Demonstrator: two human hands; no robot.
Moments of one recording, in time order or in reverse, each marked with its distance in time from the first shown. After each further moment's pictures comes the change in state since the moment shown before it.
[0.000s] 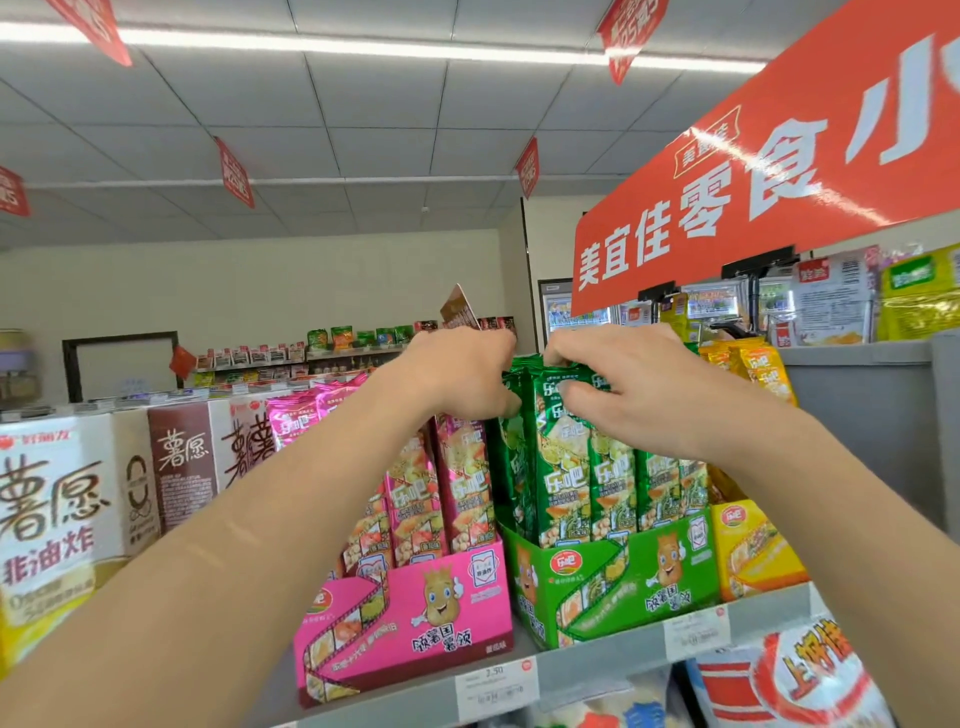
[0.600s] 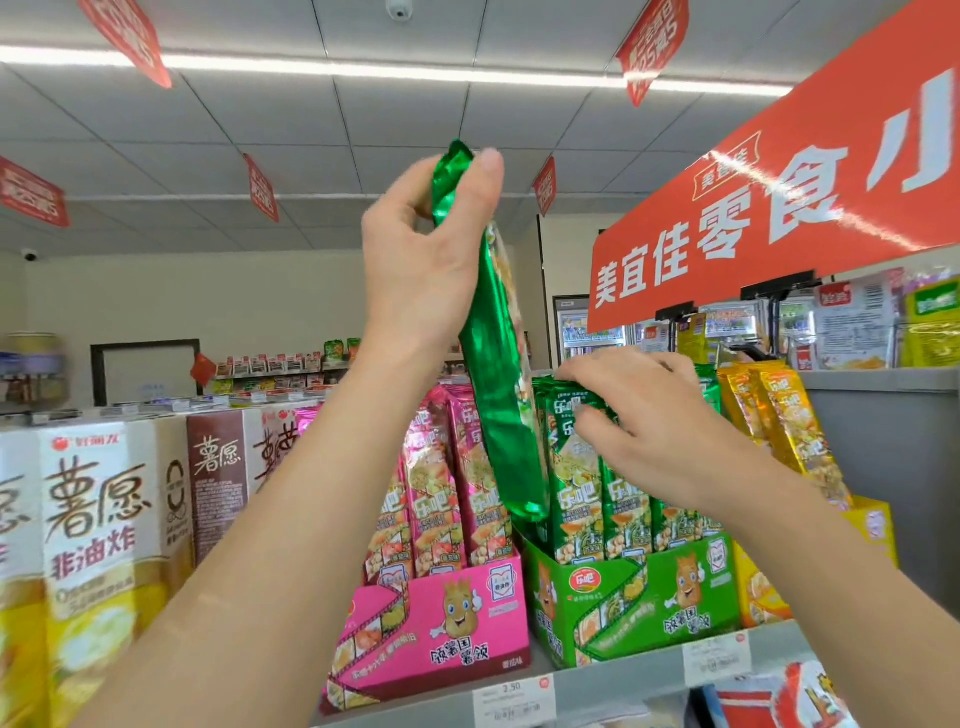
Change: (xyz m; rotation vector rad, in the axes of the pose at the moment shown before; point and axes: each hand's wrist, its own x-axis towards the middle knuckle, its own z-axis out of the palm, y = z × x) left_hand -0.043 0.011 -0.062 -1.278 1.100 0.145; right_hand -0.008 -0.006 0.023 0.035 0.172 0.014
